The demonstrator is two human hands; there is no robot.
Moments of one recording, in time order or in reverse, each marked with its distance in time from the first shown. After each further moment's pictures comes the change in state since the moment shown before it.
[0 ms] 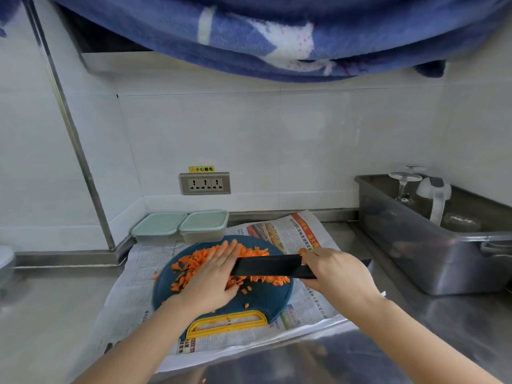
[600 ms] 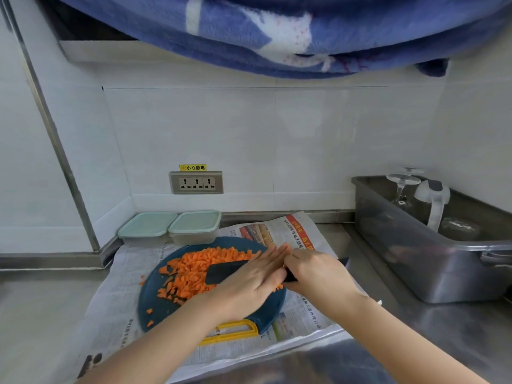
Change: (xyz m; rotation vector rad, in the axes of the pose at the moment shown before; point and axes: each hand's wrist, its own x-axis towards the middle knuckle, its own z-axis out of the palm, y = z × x) left_hand 0.020 0.086 -0.040 -0.531 -0.161 0.218; right_hand 0.022 0.005 0.017 0.006 0.056 -0.146
